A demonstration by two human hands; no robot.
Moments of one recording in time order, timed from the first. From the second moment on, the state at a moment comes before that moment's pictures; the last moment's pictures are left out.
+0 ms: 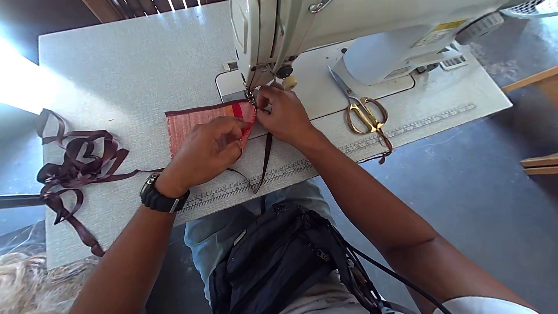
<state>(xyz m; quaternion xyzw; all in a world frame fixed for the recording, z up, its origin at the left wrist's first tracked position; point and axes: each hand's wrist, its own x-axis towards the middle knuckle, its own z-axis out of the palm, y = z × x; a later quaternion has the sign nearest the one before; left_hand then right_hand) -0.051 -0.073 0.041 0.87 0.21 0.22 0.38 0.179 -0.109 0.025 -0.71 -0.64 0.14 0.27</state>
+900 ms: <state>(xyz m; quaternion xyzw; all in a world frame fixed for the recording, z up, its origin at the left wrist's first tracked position) -0.050 -0.072 0.039 0.88 0.21 0.22 0.38 0.180 -0.124 0.032 -0.73 -0.58 0.18 0.31</state>
